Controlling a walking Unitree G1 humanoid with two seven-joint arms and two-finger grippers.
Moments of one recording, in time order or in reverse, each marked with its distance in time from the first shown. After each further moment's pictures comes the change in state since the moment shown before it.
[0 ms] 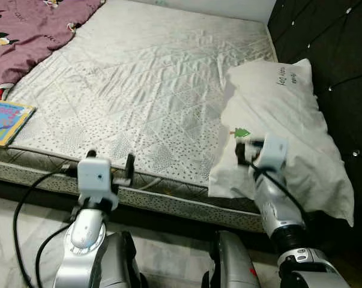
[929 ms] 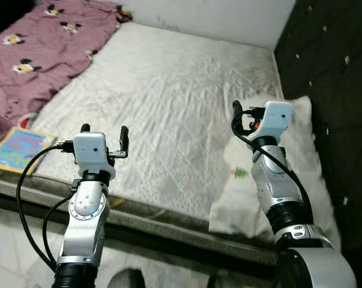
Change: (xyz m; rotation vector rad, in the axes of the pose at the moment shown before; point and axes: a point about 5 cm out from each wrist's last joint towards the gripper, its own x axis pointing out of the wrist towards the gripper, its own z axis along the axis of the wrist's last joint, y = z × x) left arm 0.046 0.011 0.009 -0.012 -0.128 0.067; right arm 0.022 0.014 0.052 -0.006 -0.229 0.050
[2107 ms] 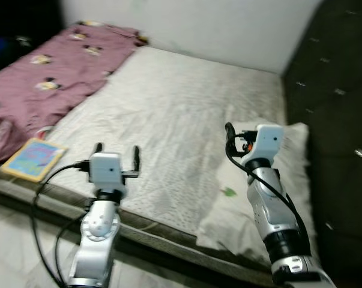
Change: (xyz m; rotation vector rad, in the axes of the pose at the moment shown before) left arm -0.031 -0.029 -0.019 0.006 0.079 -0.057; right arm -0.041 0.007 -0.032 0.007 0.103 0.034
